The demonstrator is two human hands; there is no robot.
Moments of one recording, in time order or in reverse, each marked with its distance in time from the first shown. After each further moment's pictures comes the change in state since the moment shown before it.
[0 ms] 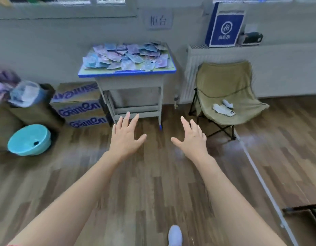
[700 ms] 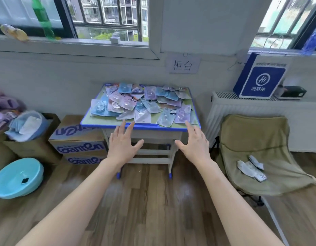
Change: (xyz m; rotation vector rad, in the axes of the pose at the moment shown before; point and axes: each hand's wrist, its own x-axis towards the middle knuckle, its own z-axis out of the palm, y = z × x) left_hand 0.340 -0.078 -0.058 -0.099 0.114 -0.167; right_hand 0.359 -0.124 -0.035 0.010 0.087 -0.150
